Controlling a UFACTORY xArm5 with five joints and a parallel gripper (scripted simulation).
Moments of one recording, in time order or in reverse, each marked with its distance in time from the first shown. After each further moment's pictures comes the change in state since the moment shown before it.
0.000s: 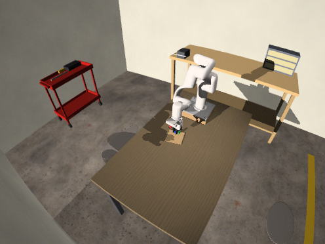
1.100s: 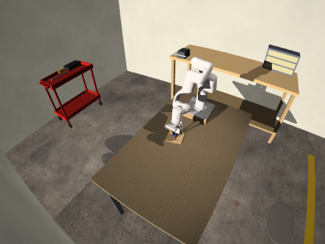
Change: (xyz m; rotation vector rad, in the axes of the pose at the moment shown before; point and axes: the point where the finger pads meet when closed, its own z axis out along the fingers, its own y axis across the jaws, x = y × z) arm 0.002 -0.002 0.041 0.000 0.002 0.000
